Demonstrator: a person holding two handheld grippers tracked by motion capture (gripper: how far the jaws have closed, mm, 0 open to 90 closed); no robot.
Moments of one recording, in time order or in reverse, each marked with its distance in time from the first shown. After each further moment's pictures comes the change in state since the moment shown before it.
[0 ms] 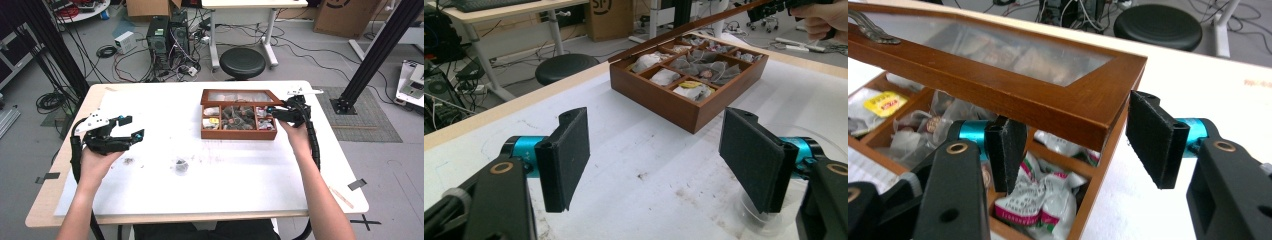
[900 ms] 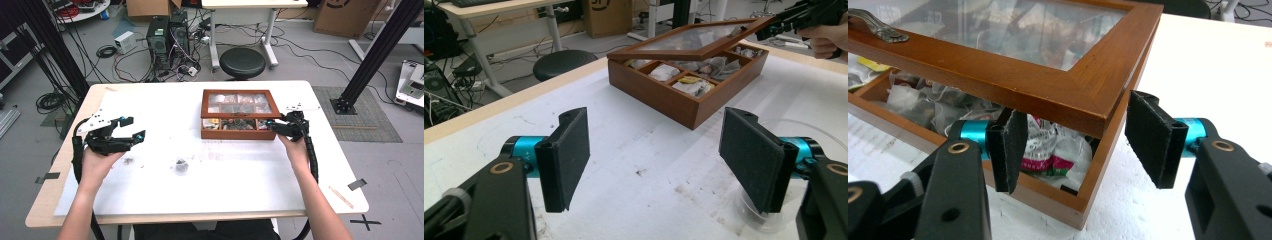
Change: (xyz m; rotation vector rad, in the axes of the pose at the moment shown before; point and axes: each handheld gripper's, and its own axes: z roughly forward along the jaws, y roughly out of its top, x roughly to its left) left arm 0.000 -0.003 0.003 0.014 -0.004 -0.005; right arm 0.006 -0.043 0.003 0.004 0.007 0.014
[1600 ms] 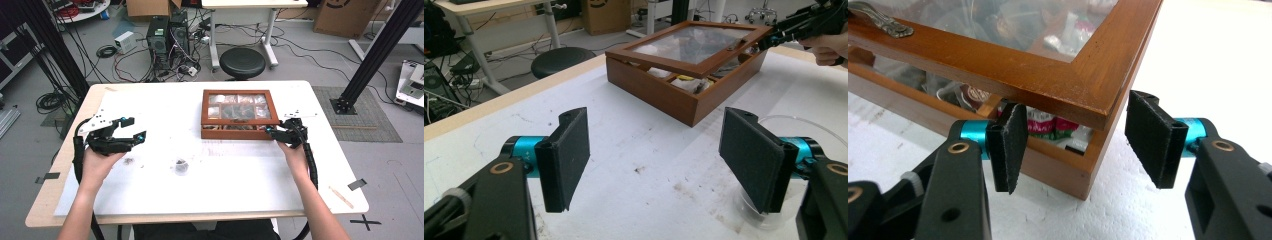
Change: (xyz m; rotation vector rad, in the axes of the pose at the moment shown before) left arm -0.001 0.000 0.002 0.009 -0.007 0.004; right arm 0.004 -0.020 0.003 0.035 -0.013 -0.009
